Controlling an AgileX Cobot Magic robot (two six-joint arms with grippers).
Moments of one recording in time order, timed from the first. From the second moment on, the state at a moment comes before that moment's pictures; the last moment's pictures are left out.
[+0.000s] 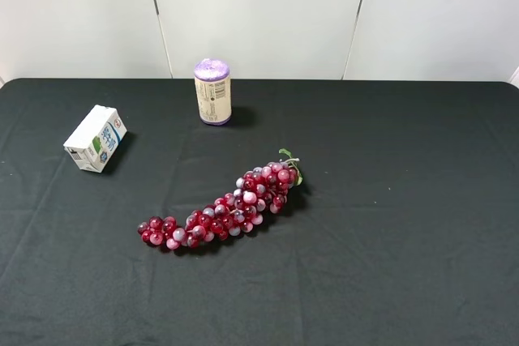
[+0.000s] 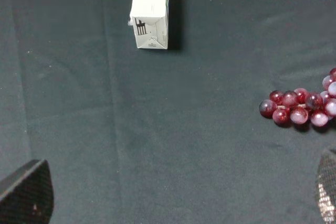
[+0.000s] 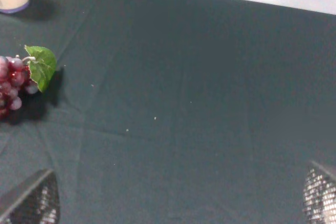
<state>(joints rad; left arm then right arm) -0.09 0.00 -0.49 -0.02 1.06 0.06 0.19 0.00 -0.49 0.03 1.03 -0.07</state>
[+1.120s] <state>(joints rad) 0.00 0.00 -0.49 -0.02 1.06 0.05 0.18 0.00 -0.49 0.03 1.03 -0.07</state>
